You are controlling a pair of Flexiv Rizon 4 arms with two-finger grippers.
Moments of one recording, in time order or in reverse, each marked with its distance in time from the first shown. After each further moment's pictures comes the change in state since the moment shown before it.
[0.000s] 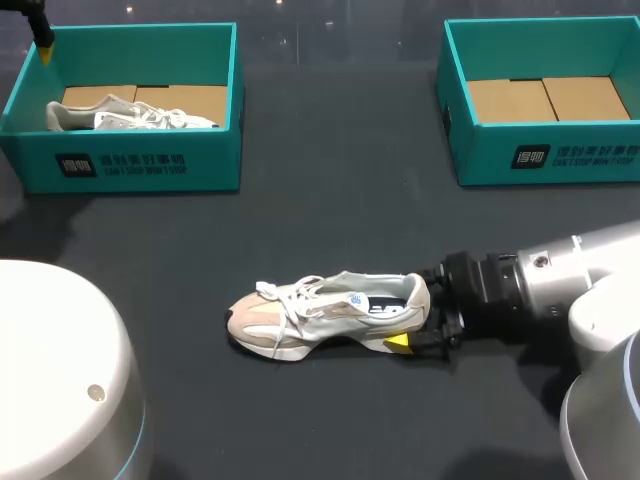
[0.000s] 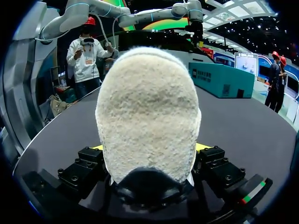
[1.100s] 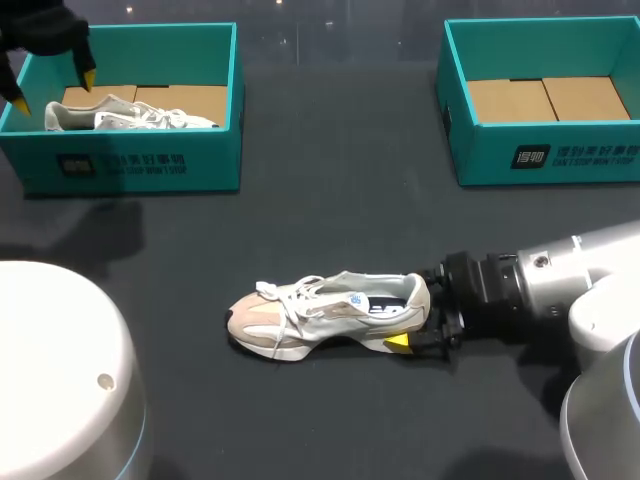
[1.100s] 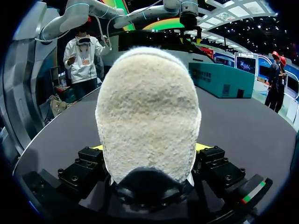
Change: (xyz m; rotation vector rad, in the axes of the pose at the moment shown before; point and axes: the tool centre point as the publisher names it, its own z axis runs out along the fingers) left arm -0.078 -0.093 0.001 0.056 0.033 -0.838; right arm 0.000 0.000 0.000 0.000 0.000 0.000
